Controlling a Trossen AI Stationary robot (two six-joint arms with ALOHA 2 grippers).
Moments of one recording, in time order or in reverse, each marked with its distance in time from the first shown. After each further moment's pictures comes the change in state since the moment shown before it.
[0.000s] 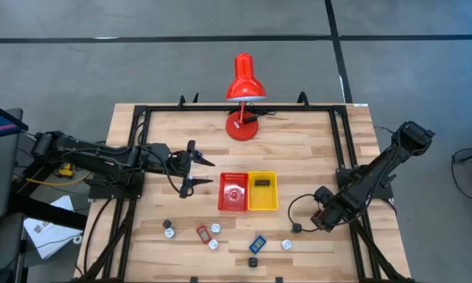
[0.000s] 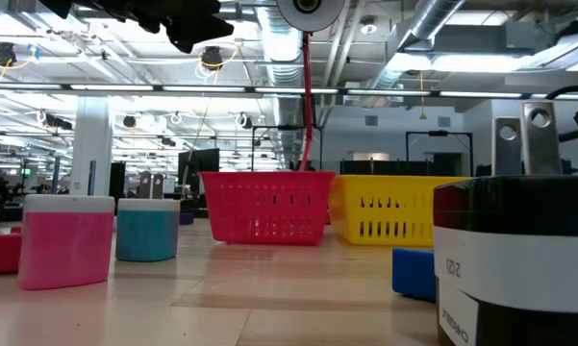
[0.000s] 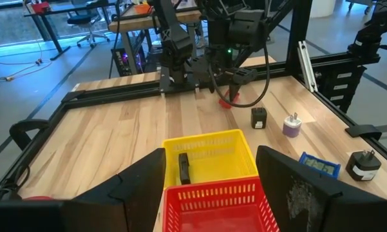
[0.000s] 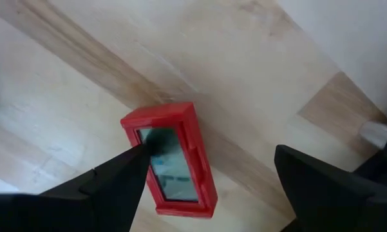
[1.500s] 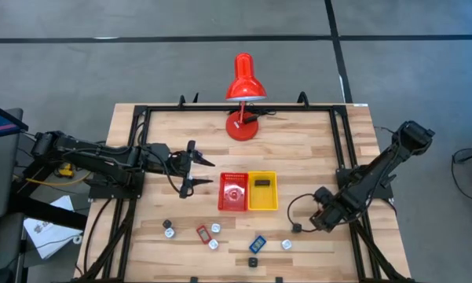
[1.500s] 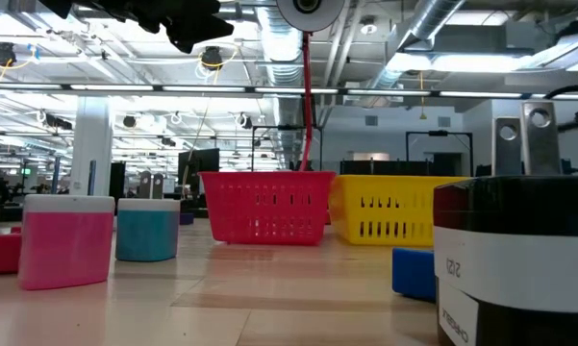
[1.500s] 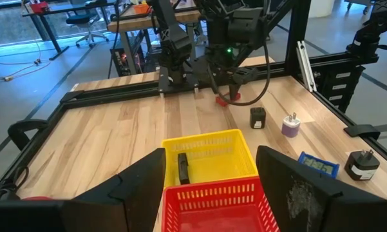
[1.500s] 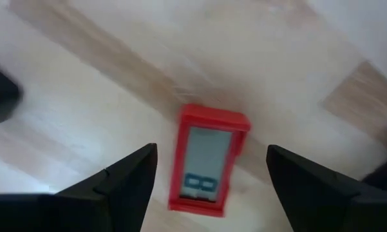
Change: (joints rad) left arm 0.000 0.000 0.000 -0.001 0.004 0.000; right arm 0.001 -0.014 -0.003 0.030 -0.018 0.050
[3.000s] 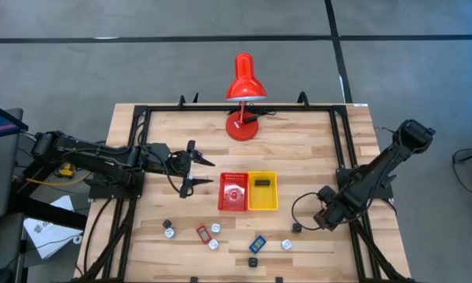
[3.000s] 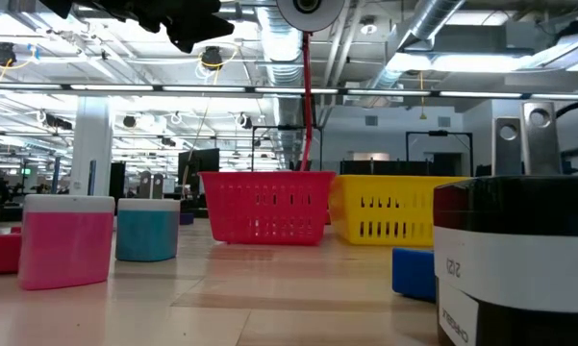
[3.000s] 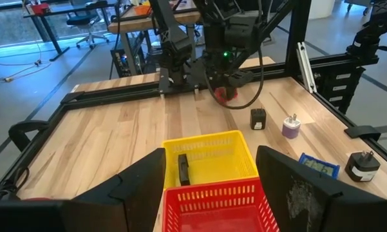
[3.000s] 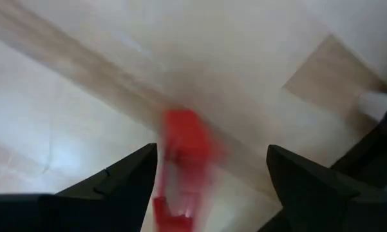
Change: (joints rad) left arm 0.000 0.000 0.000 0.004 0.001 0.000; right arm 0.013 -0.030 -0.058 0.017 -0.040 0.040
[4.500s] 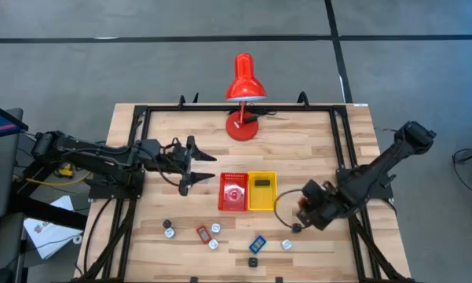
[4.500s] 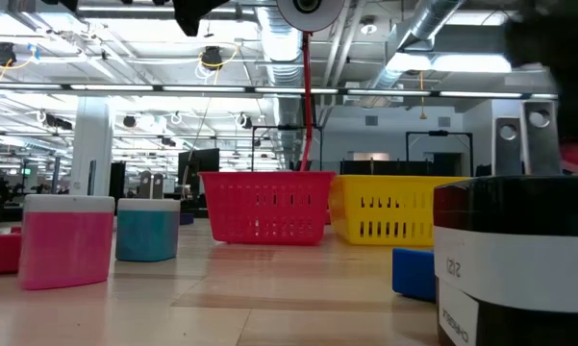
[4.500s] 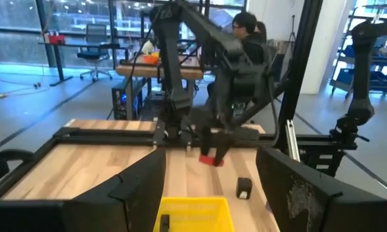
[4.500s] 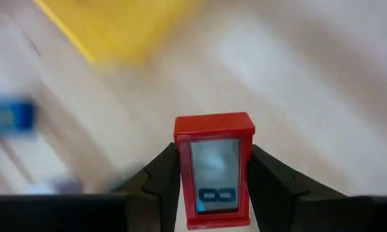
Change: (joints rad) left arm 0.000 0.000 0.002 0.221 0.000 -0.176; right arm -0.128 0.035 0.259 0.003 0.484 -0.363
